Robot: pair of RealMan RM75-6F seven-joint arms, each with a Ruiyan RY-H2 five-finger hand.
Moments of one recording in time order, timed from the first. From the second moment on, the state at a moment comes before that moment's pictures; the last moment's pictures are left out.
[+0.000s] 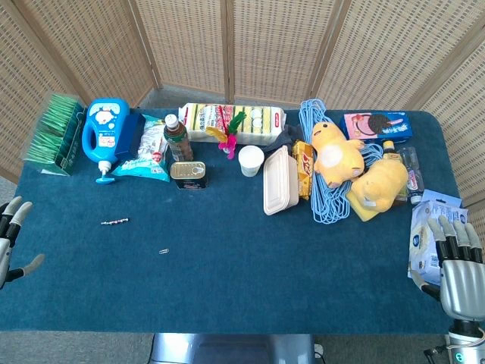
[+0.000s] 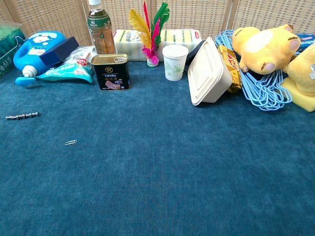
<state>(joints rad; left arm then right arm) -0.10 -1.10 -0.04 -1.53 1.52 1.51 -0.04 0.00 -1.18 0.09 -1.69 -1.55 1.65 -0.23</state>
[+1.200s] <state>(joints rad) -0.31 -1.26 -0.15 -1.41 1.23 1.15 0.07 0.01 -1.13 0.06 -1.73 -1.51 1.53 -0.19</state>
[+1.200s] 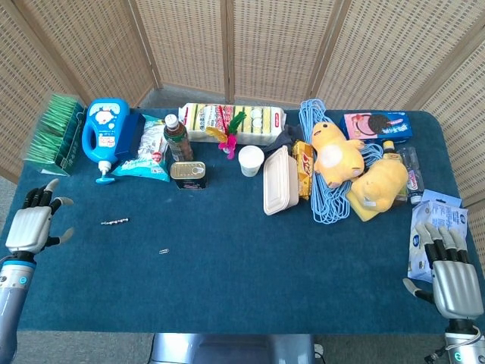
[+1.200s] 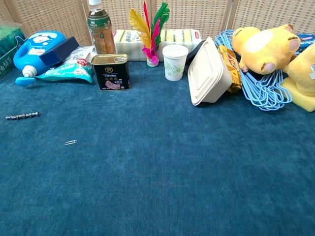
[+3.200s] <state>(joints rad) -0.47 -1.48 -0.15 -1.30 0.90 1.02 0.38 0.03 -1.11 0.05 -1.75 -1.48 1.50 -0.17</state>
